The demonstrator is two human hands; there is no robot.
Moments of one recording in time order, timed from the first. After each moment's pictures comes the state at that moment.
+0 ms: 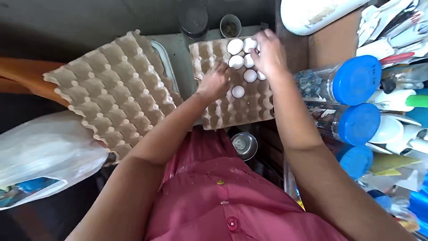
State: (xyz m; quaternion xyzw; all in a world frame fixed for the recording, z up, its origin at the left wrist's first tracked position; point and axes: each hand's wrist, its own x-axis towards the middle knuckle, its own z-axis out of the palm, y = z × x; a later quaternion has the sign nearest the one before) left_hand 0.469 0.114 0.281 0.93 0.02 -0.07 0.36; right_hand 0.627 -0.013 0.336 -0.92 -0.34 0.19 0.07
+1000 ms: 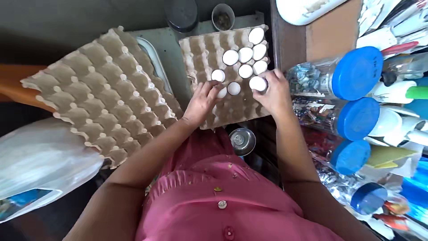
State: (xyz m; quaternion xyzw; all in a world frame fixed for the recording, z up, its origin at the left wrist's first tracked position) left_hand 0.393 0.097 0.276 0.90 0.00 0.09 0.42; right_hand 0.549 -0.100 0.348 -0.94 -0.26 0.18 0.13
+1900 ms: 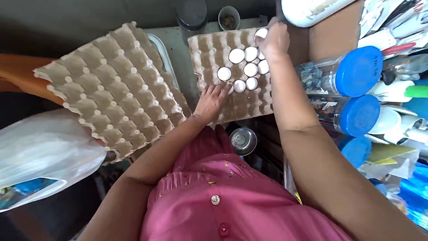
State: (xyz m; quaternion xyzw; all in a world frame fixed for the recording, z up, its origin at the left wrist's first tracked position) left_hand 0.388 0.082 0.269 0.93 0.02 -0.07 0.36; right_hand 0.657 -0.002 0.308 -0.97 -0.12 0.19 0.02
